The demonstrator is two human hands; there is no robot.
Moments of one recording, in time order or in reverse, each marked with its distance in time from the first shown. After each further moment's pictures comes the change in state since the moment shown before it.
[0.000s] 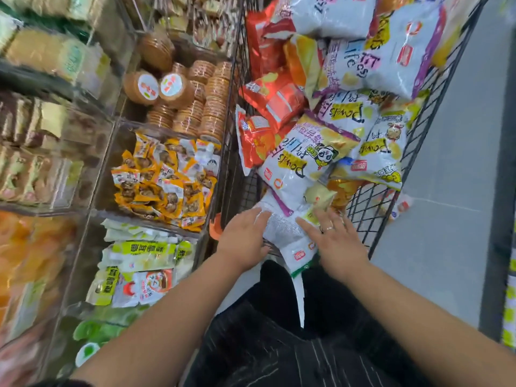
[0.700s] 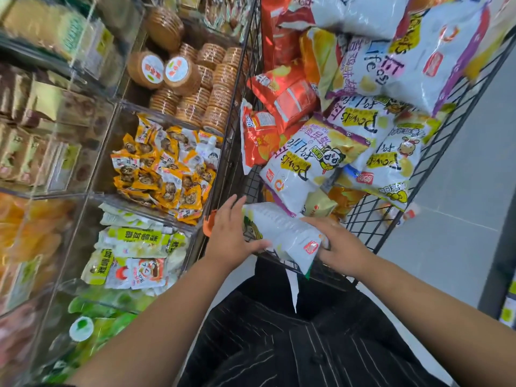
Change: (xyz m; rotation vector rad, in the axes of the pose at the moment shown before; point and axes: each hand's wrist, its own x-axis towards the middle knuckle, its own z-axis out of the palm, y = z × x) left_hand 0.005 -0.003 0.009 -0.438 0.204 -0.346; right_hand 0.021 0.045 -0.021 0.826 -0.108 -0.156
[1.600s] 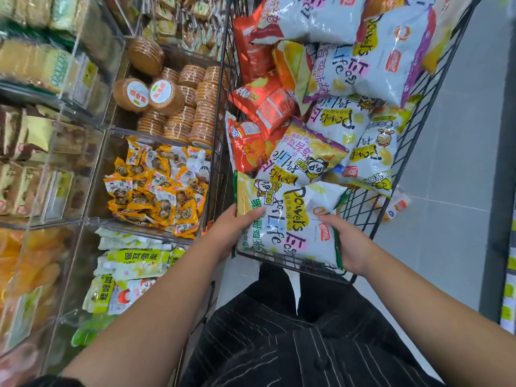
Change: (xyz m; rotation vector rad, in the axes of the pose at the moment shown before) left_hand 0.025 0.025 -0.031 -0.977 -0.400 -0.390; right_hand -0.008 -0.016 0.005 1.316 0.168 0.508
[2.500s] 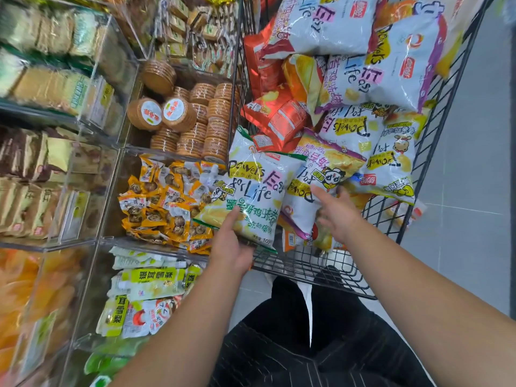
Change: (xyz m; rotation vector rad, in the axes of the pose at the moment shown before) left_hand 0.003 0.002 -0.009 -0.891 0.228 -0.023; right_hand 0.052 -0.039 0.061 -0.020 0.266 -0.267
